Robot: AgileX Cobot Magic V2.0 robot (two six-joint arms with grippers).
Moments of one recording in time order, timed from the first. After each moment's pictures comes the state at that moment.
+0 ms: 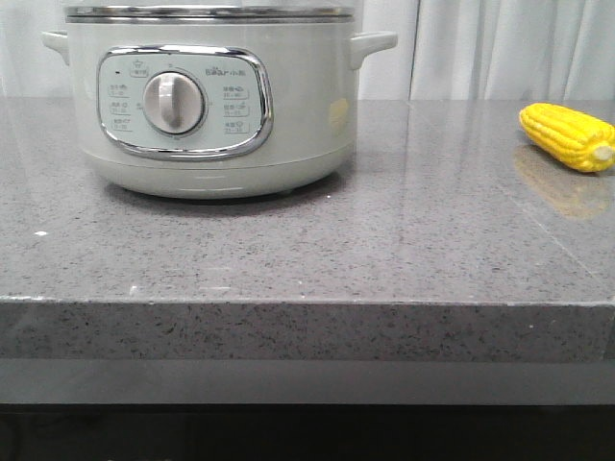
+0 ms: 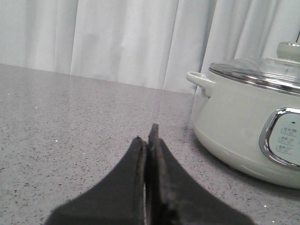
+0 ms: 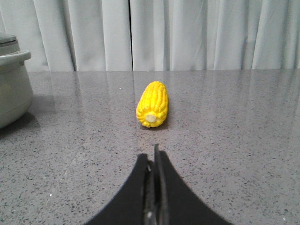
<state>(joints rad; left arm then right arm) -0.06 -0.01 0.01 -0.14 -0.01 0.00 0.02 -0.01 0.03 0.03 0.00 0.06</state>
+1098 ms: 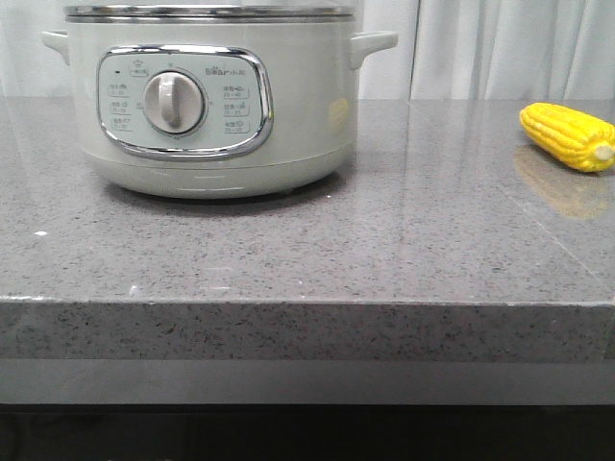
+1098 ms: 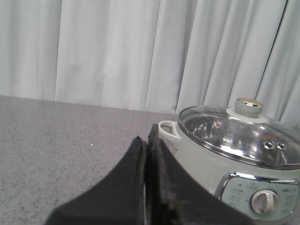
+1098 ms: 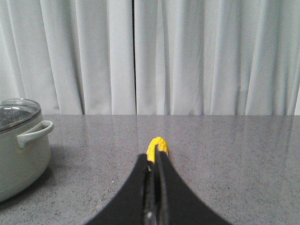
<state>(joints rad) -0.06 0.20 -0.54 -0.13 0.40 0.00 0.02 0.05 -0.42 0.02 0.33 0.06</state>
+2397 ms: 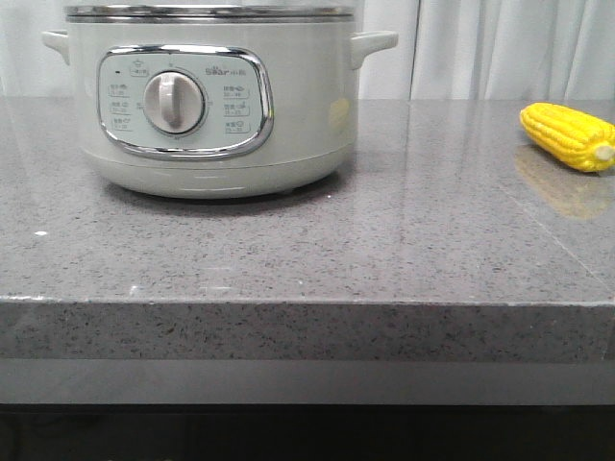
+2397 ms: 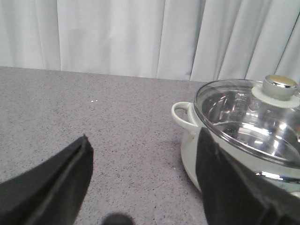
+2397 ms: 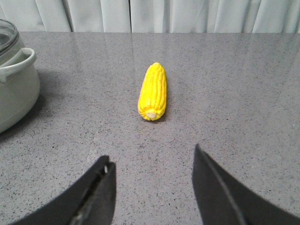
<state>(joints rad) -0.06 0.52 -0.70 -0.09 0.41 0.00 0.02 0.32 -0.60 0.02 0.61 0.06</state>
